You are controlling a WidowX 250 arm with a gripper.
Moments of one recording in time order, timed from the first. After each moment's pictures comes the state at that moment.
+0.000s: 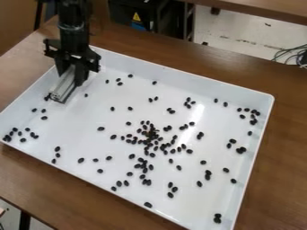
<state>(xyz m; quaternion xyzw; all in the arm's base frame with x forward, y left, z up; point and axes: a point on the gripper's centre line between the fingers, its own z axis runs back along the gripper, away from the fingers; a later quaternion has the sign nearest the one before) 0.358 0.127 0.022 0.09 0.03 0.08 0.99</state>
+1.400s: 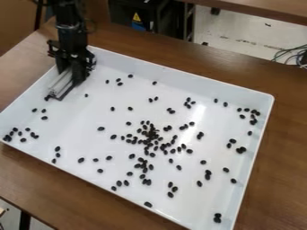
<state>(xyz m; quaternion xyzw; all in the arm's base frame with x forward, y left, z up) 0.389 0.117 -0.005 0.01 0.05 -0.05 1.00</state>
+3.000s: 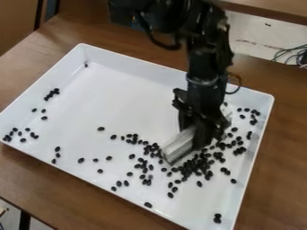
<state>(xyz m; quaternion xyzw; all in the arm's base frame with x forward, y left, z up) 0.334 -0.126 0.020 -0.05 0.03 -0.24 0.97</state>
